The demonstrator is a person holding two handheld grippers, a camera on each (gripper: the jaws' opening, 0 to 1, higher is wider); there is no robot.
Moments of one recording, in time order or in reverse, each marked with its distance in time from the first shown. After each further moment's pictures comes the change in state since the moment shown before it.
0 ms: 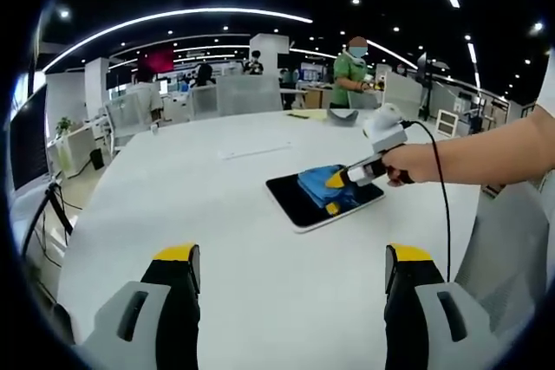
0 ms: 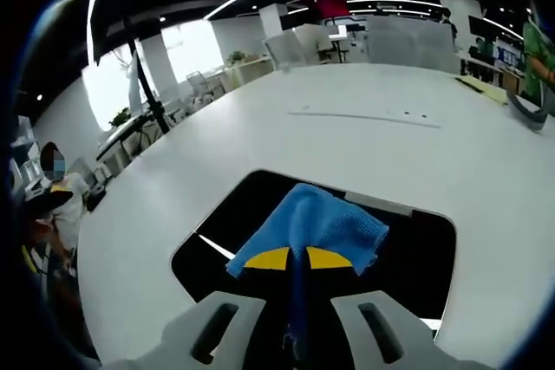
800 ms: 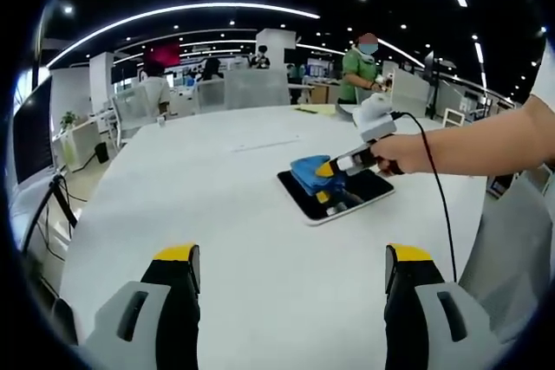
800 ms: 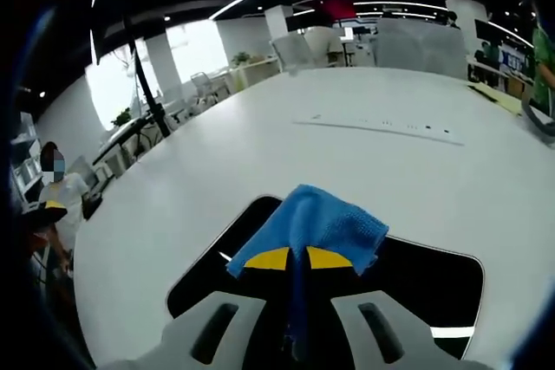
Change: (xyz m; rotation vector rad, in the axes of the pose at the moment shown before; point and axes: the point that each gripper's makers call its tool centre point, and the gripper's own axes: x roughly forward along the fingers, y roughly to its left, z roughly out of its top) left arm -0.001 0.018 -0.009 -0.018 0.025 0.029; right arm 0.040 0.008 0.027 -0.019 -0.012 0.020
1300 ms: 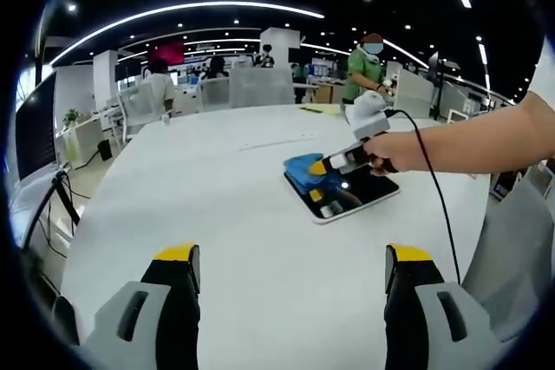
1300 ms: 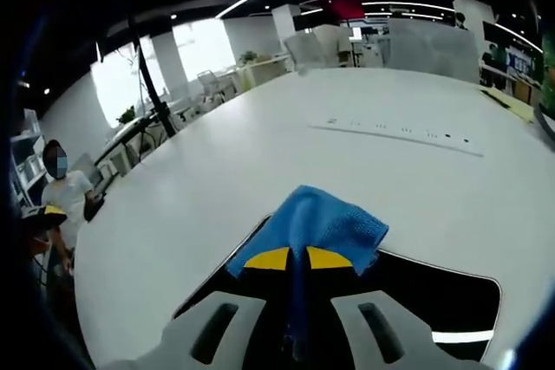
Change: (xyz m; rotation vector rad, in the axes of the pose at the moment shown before) left arm 0.000 0.009 -0.001 -0.010 0.002 0.014; right arm 0.021 0.011 0.012 -0.017 0.003 0.030
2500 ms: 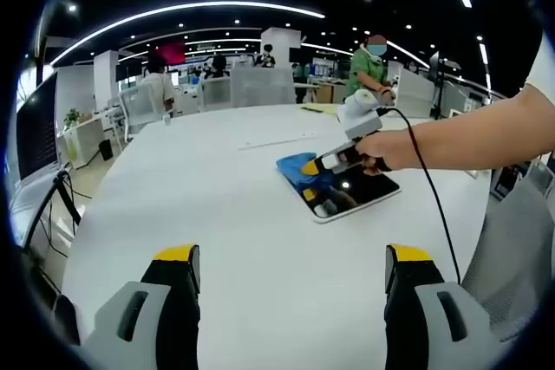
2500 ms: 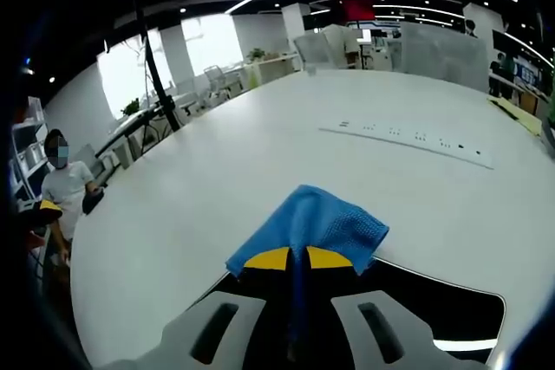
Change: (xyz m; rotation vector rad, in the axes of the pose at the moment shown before) left arm -0.002 -0.001 -0.001 0.000 0.001 0.005; right arm 0.010 0.010 0.005 -0.048 0.004 0.013
